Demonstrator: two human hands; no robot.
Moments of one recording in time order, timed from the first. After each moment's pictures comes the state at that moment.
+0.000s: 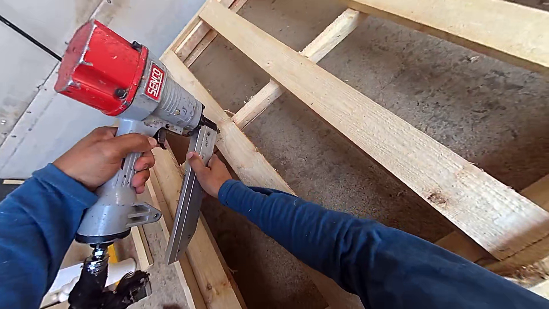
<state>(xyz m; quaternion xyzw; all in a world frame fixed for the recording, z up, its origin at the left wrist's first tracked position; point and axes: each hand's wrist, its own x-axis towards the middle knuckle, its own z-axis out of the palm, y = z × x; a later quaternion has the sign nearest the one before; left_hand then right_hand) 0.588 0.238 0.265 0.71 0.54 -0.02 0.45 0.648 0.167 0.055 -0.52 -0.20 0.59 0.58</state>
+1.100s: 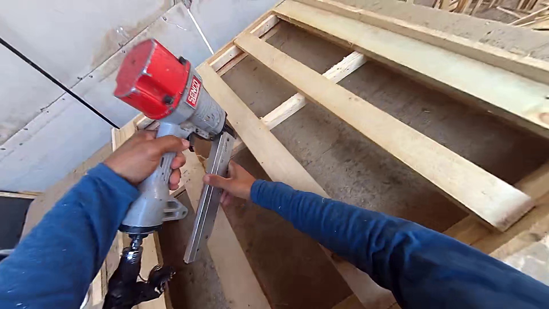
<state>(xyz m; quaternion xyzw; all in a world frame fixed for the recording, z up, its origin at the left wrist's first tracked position) 0.747 0.163 0.273 0.71 0.50 0.04 0.49 0.850 0.088 0.062 -0.44 -0.33 0.64 0.54</state>
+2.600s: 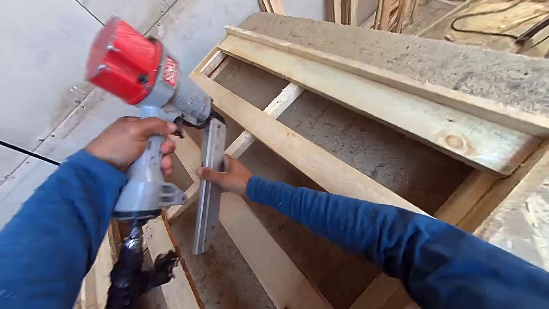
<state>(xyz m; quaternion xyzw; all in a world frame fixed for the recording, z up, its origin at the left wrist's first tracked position) 0.957 0.083 0.298 0.75 0.49 0.07 0.44 1.030 0.051 0.088 -0.52 -0.32 0.52 0.60</state>
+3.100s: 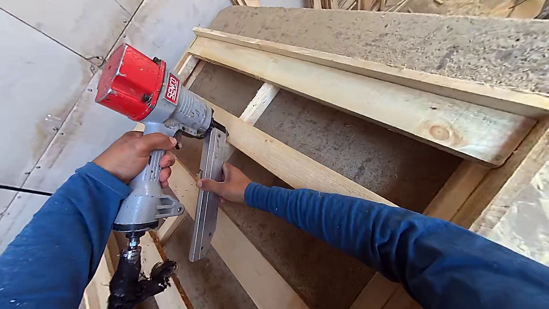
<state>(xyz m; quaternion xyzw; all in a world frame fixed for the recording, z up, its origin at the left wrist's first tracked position) 1.025 0.149 0.259 0.74 0.49 -0.06 0.46 1.069 0.037 0.048 -0.53 -0.26 0.55 0.60</state>
